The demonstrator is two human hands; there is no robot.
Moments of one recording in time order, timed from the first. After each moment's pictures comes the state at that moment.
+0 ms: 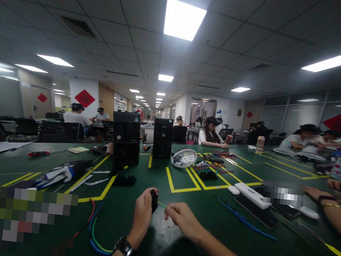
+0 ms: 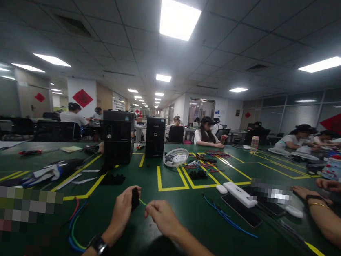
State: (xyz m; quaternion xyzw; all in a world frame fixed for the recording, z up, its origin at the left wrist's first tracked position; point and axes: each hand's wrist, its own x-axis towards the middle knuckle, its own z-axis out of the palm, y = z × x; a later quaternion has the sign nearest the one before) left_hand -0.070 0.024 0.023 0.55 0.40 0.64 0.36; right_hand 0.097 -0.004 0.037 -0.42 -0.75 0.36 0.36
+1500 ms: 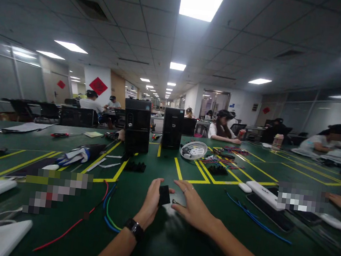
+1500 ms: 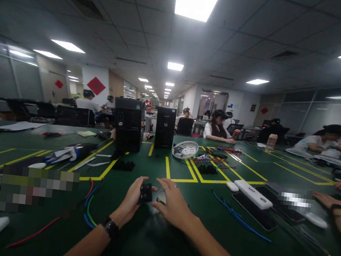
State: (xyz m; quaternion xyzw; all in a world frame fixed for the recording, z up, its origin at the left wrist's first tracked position) left_hand -0.067 0.027 0.018 0.38 0.40 0.59 0.59; right_hand 0.098 -0.004 0.042 -0.44 -0.85 0.05 0.29
